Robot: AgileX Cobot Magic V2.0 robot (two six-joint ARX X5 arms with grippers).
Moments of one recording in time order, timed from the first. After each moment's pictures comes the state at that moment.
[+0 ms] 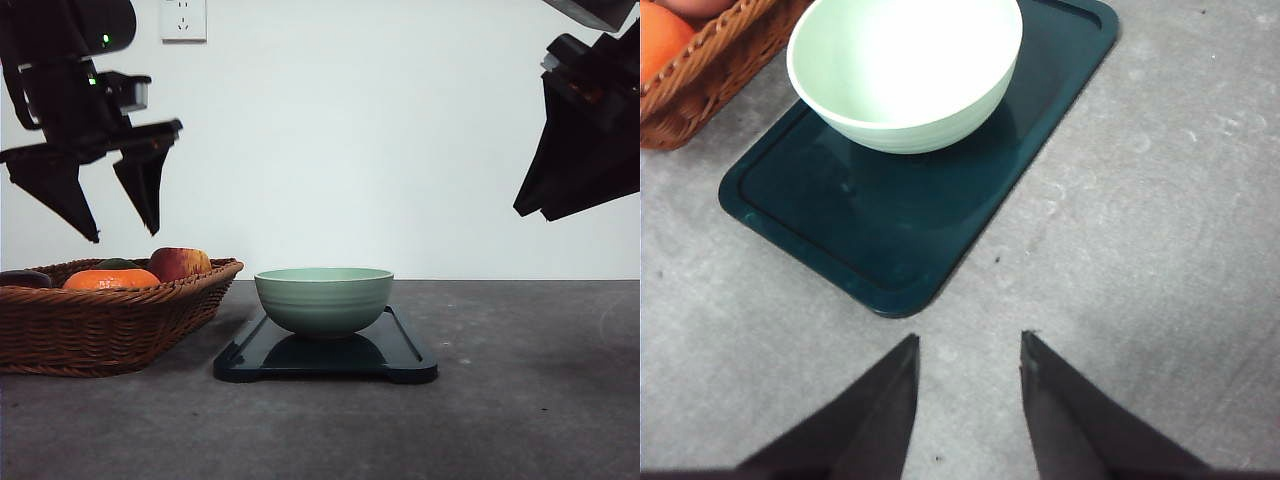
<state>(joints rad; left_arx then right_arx) -0.25 1.70 1.34 -0.67 0.05 -0.07 0.44 0.96 0.61 -0.33 -0.18 0.04</state>
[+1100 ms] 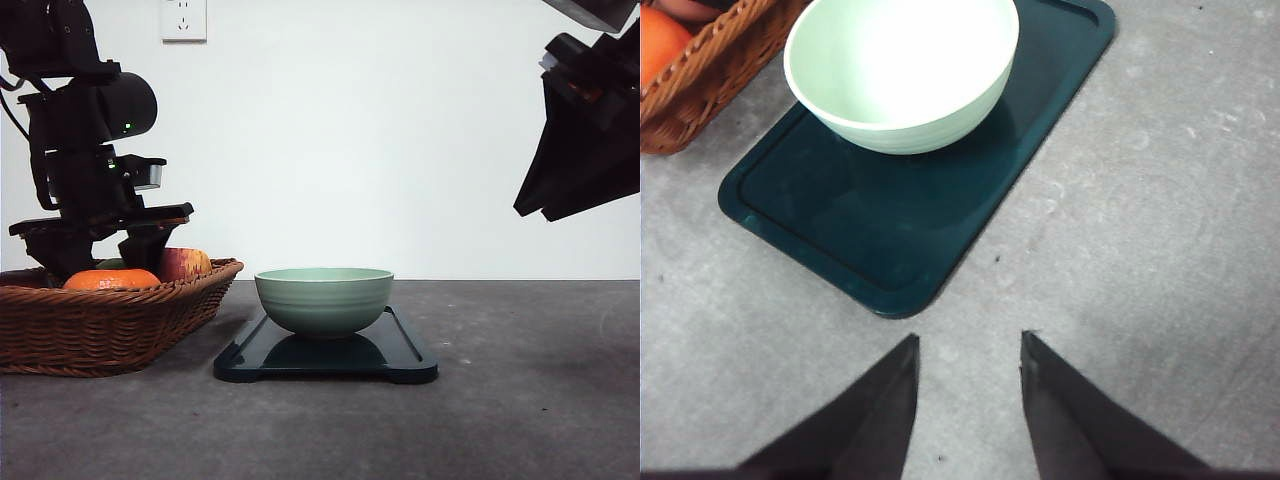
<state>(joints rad) -0.25 1.87 1.34 -0.64 0.04 -0.07 0.44 0.96 0.61 -0.33 -0.18 0.06</state>
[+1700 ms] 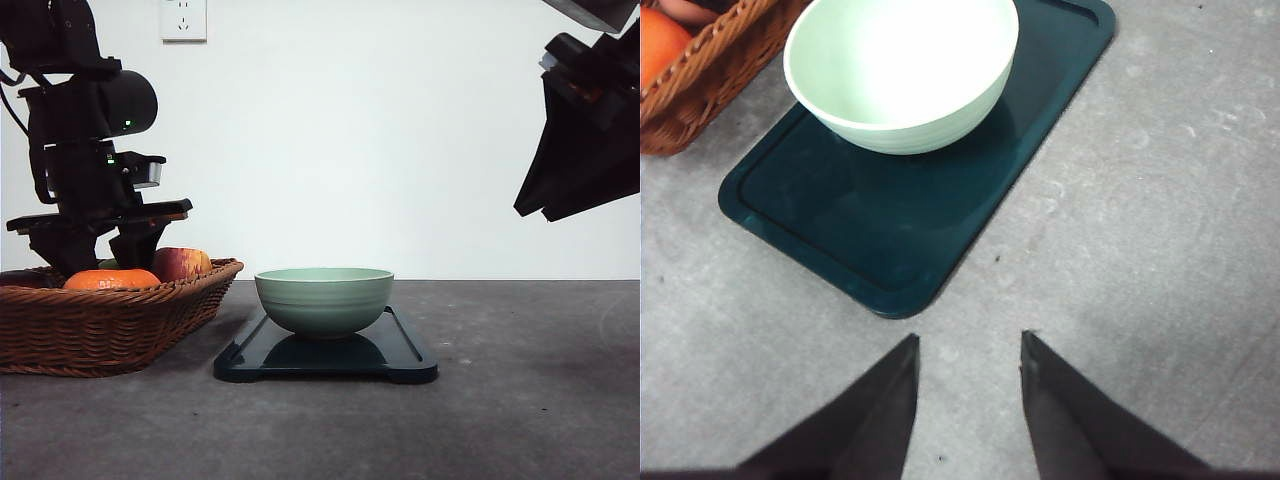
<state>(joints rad) -0.24 1.87 1.37 -0.70 0.04 -0.07 0.44 0.96 0.61 -0.33 -0.18 0.06</state>
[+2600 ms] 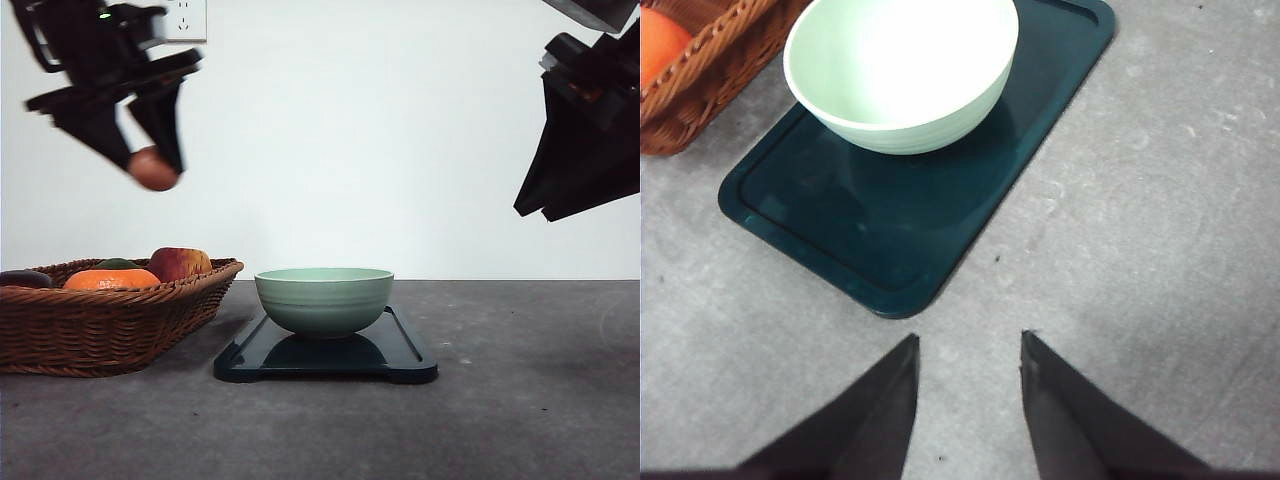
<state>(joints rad) -0.34 1.57 1.37 -0.64 0.11 -0.05 0.44 0.96 0.61 -0.33 -0.18 0.06</state>
